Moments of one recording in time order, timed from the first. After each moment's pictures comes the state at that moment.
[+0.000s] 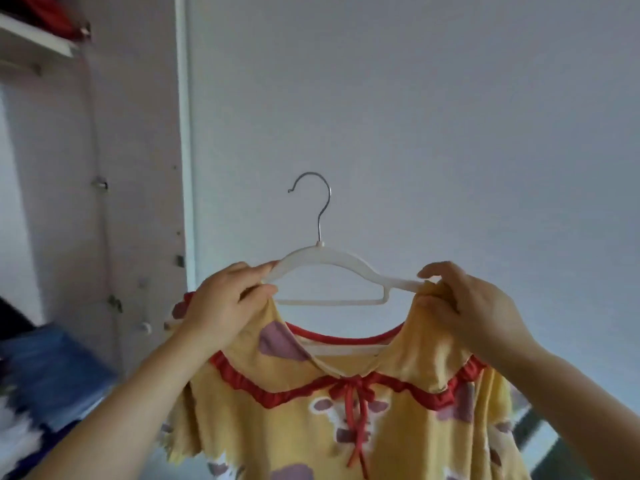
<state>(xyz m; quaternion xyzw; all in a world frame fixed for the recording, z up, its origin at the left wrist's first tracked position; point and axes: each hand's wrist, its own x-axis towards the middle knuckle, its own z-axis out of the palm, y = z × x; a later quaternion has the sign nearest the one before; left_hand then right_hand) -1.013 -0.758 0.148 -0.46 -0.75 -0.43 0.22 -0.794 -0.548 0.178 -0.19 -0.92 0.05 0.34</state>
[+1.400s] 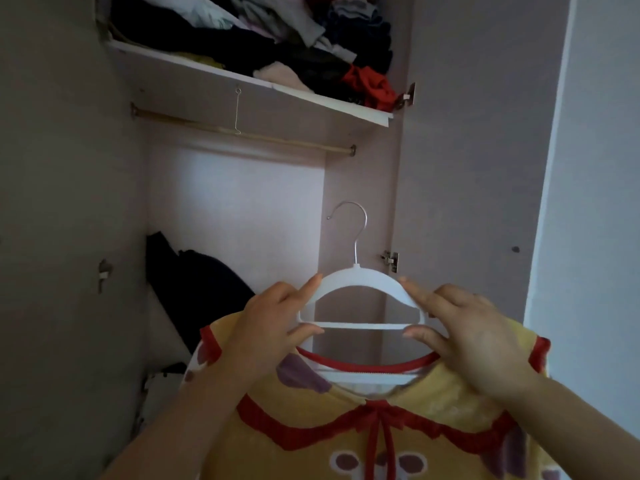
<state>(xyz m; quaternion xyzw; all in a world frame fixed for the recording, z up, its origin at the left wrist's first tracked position) -1.474 -1.024 0.179 -0.22 -0.86 -0.19 0.42 -1.475 -0.751 0.196 0.30 -0.80 0.01 0.51</state>
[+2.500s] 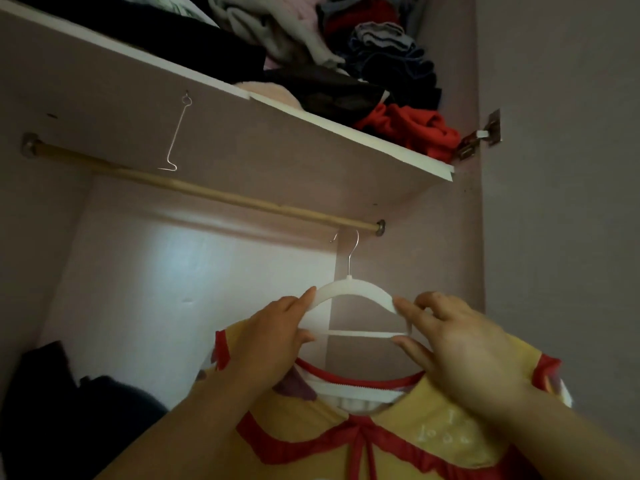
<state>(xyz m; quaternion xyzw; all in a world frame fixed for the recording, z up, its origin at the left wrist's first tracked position) -1.932 -1.070 0.308 -0.13 -0.86 -0.14 0.48 -1.920 -0.825 0.326 0.27 -0.74 -0.09 0.61</state>
